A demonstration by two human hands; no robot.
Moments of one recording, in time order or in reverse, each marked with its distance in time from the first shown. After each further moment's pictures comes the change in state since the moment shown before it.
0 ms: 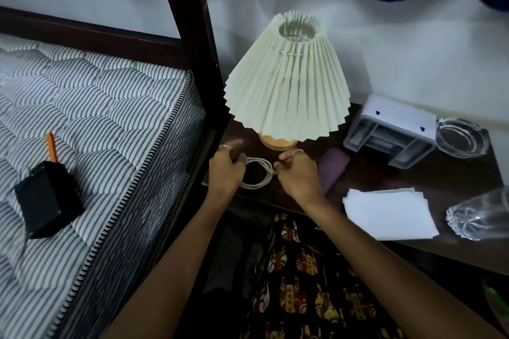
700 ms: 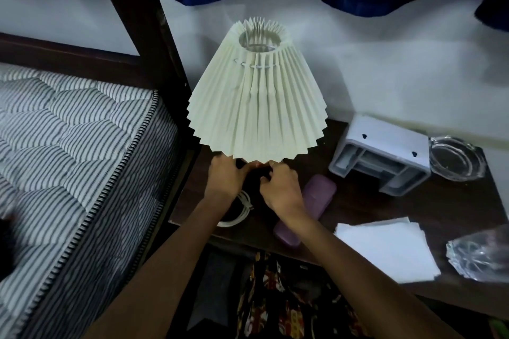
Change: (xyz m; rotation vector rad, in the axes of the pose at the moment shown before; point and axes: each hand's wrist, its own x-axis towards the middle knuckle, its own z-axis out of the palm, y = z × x) left_hand 0.055 0.024 0.053 0.339 -0.084 0.171; right_hand 0.053 0.005 -0.003 -0.081 -0.048 0.028
